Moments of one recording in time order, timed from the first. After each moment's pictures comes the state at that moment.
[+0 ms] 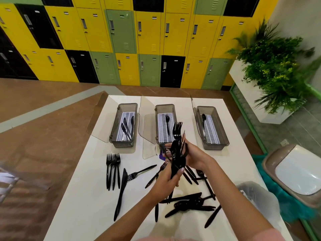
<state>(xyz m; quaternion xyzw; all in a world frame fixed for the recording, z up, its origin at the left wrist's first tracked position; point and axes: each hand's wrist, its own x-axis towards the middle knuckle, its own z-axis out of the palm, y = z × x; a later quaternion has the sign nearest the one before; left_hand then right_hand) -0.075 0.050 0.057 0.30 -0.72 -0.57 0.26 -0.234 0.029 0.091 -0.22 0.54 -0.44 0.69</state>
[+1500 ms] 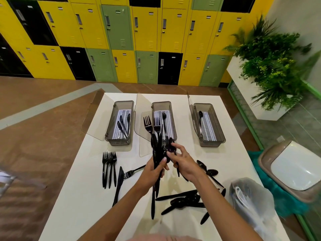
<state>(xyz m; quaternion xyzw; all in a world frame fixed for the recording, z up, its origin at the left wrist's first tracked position) -0.060 0.026 0.057 0.37 -0.59 -0.67 0.27 -0.208 0.057 0.067 -0.23 0.59 -0.52 0.57</state>
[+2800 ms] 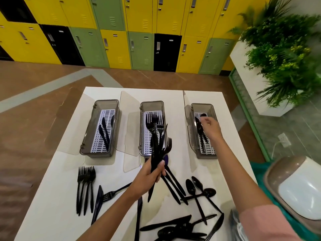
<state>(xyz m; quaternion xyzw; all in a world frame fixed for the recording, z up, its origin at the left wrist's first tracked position) -0.124 -0.036 0.050 0.35 -0.63 -0.66 0.22 -0.399 -0.062 0.065 -0.25 0.81 -0.46 0.27</state>
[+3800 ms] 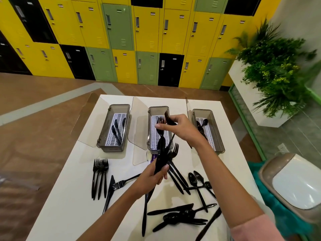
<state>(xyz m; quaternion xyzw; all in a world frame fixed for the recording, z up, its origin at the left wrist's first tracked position) -0.082 0.008 0.076 0.31 -0.68 -0.64 0.20 -0.256 -0.024 0.177 -0.51 0.65 -0.40 0.40</state>
